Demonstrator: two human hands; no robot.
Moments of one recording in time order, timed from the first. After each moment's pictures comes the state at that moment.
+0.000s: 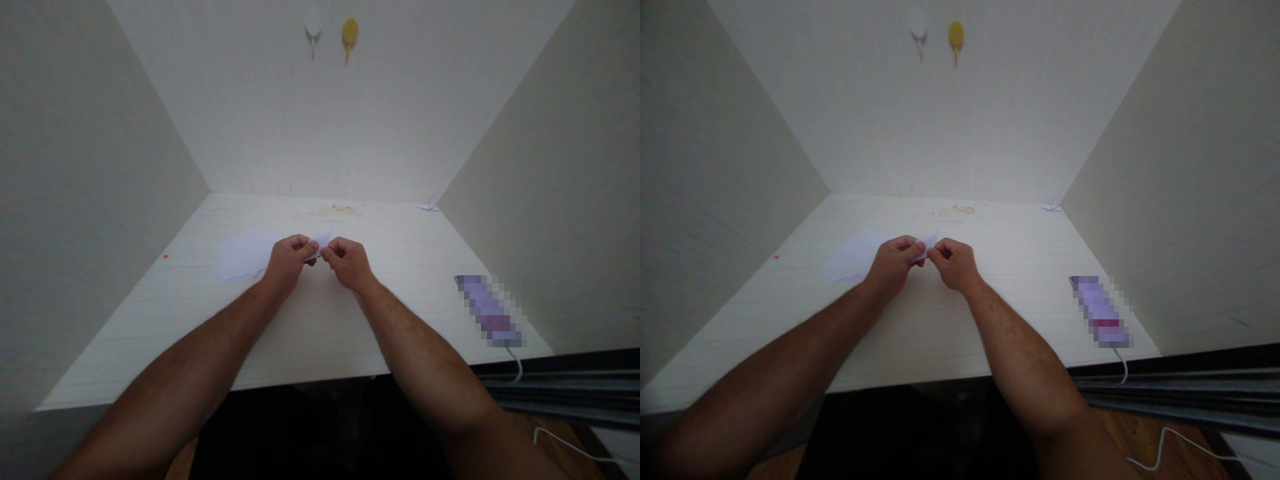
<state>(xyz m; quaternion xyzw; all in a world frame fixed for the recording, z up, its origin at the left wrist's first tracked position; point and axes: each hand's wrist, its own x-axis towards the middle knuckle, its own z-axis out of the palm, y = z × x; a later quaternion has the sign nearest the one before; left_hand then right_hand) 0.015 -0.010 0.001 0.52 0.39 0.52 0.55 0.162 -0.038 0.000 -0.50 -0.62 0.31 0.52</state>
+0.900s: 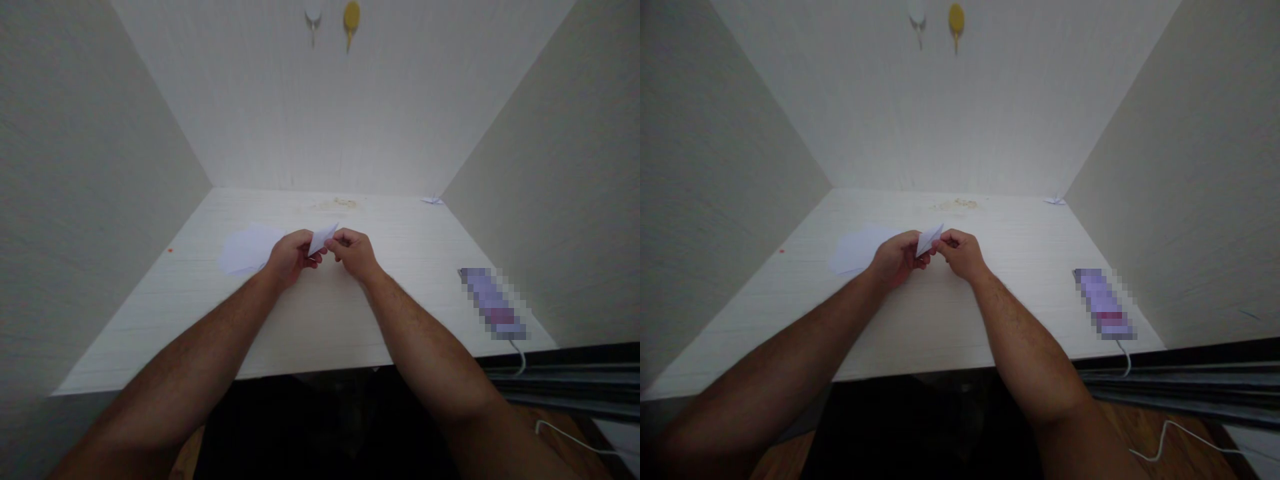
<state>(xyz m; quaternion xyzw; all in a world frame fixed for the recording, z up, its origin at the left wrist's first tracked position) 0.010 -0.009 0.011 0.46 0.37 0.41 0.70 0.168 -0.031 0.000 -0.45 -0.58 0.41 0.54</state>
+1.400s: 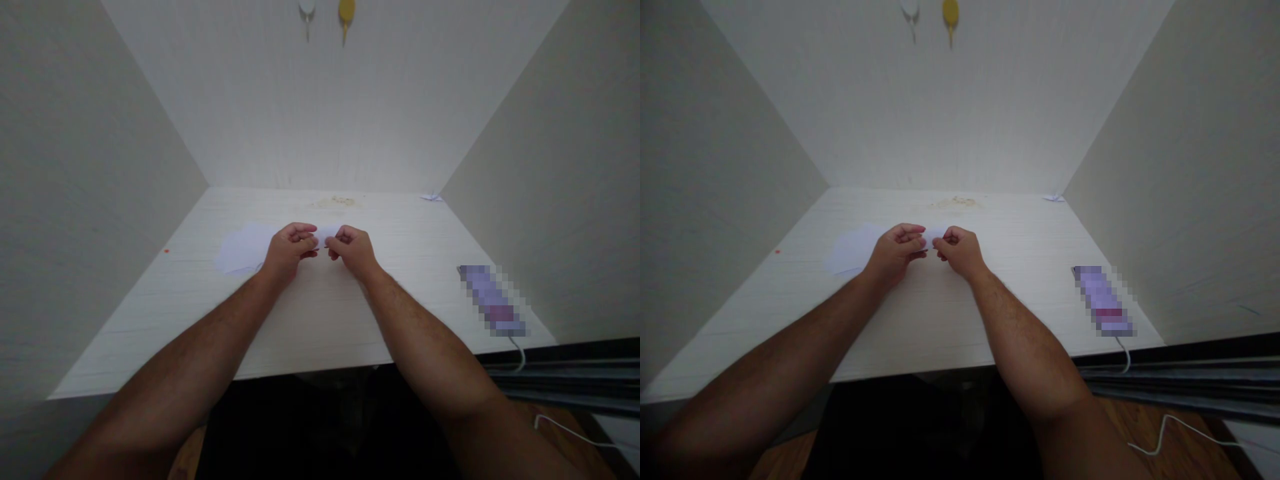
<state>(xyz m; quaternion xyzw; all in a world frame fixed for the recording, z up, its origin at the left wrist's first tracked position) 0.009 -0.006 -0.003 0.49 0.39 0.50 0.60 0.166 -0.032 0.001 -0.48 -0.53 0.43 0.55</state>
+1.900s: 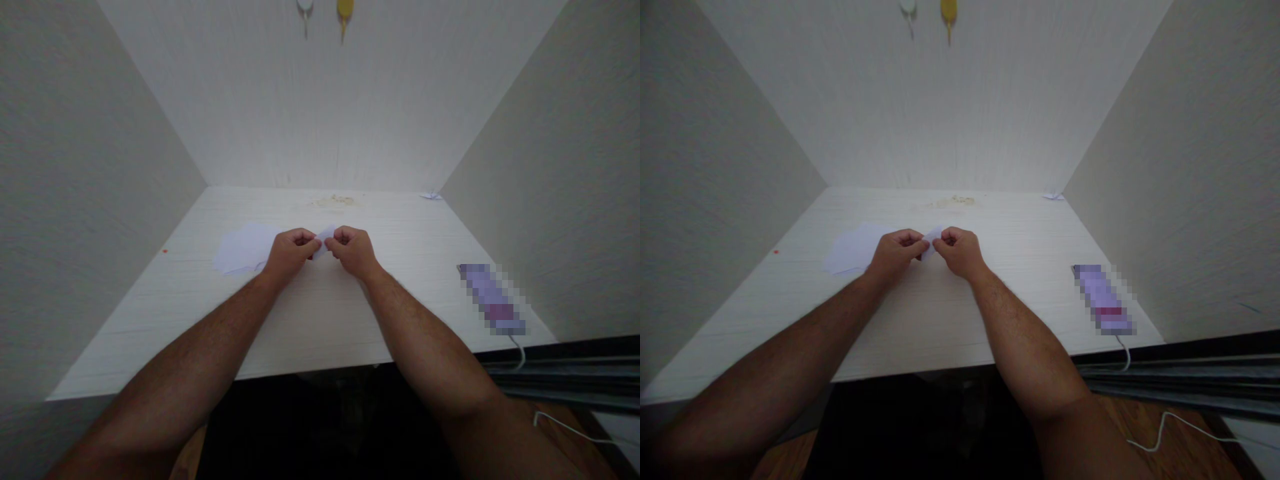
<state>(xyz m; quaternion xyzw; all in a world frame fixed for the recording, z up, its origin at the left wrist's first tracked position) 0.010 -0.009 0.002 0.60 0.43 0.46 0.49 0.168 -0.031 -0.001 -0.53 -0.59 0.34 0.52</state>
